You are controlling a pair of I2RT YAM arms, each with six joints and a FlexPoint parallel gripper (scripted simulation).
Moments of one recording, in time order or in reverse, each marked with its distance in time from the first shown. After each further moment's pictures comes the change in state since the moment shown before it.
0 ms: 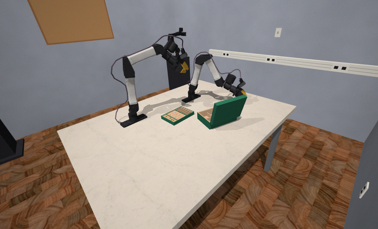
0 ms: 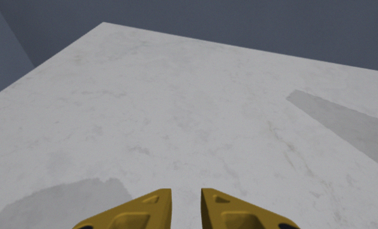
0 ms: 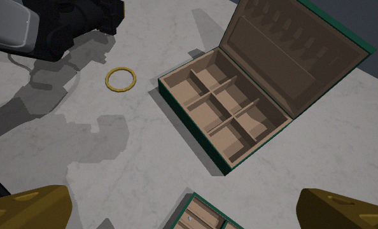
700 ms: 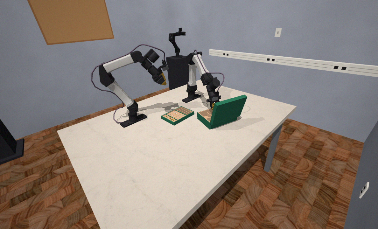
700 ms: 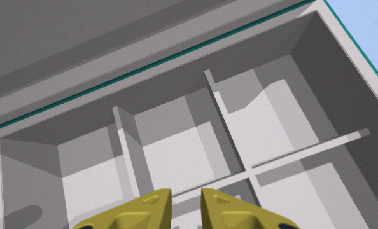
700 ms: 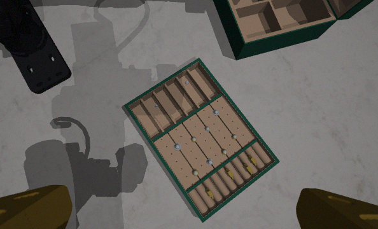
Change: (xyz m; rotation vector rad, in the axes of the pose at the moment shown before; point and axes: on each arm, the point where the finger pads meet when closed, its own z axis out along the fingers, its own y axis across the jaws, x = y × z) left arm 0.068 -0.308 -0.115 0.629 0.395 0.701; right arm 0.141 -0.072 -0.075 -0.267 0.226 -0.213
